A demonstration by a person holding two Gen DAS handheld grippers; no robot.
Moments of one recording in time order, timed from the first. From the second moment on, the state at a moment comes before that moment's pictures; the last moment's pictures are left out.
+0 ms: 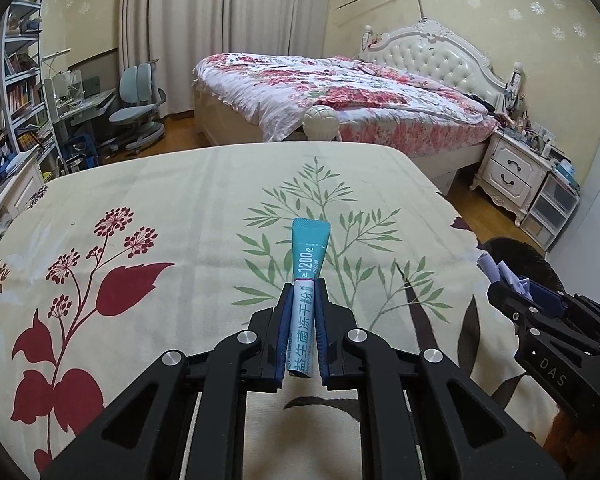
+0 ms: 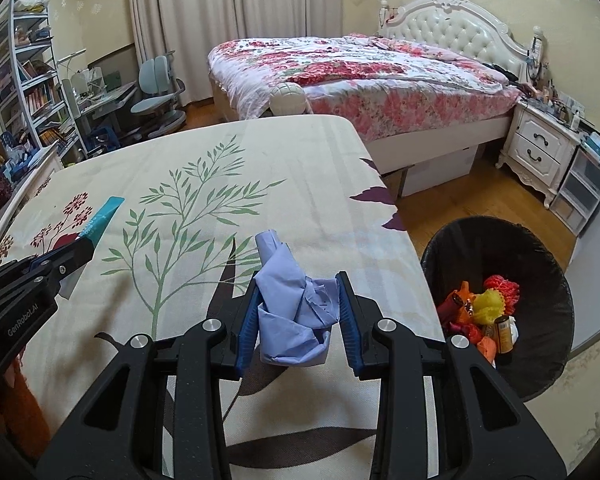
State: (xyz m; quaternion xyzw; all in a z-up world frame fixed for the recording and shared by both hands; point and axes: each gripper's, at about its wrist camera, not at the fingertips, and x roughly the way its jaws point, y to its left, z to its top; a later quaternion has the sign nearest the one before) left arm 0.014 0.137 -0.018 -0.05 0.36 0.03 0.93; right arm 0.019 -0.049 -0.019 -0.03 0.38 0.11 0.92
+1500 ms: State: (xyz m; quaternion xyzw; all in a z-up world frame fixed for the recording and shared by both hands) left arm 0.105 -0.094 -0.027 0.05 0.33 -0.15 0.93; right arm 0.055 -0.251 -0.036 0.06 0.35 -0.11 0.93
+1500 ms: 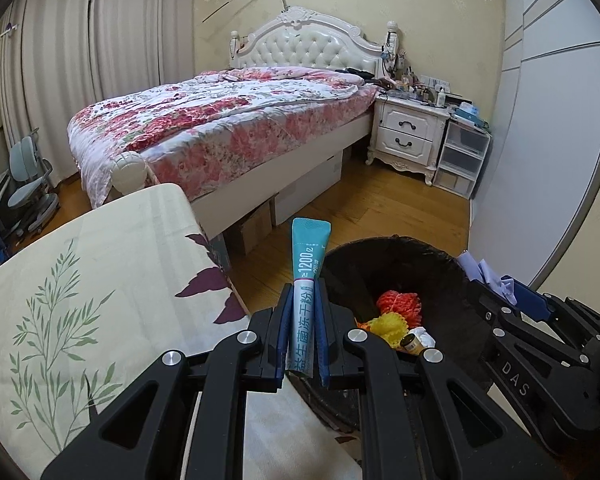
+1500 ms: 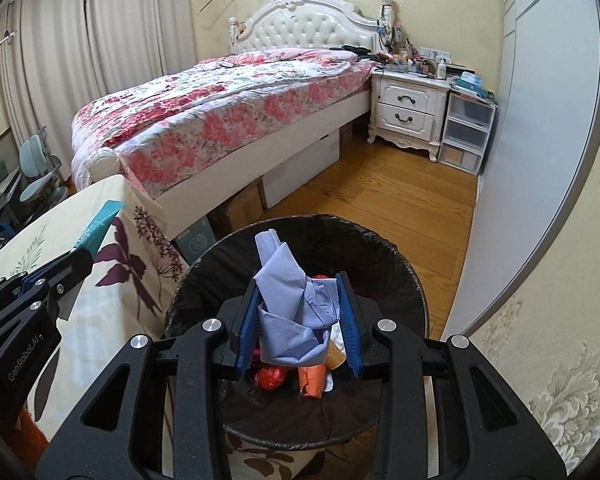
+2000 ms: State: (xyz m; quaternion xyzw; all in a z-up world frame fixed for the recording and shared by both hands) left arm 0.125 -0.128 -0.042 0.08 0.35 -0.16 0.92; right arm 0.069 -0.282 -0.058 0.08 0.37 -0.14 0.91
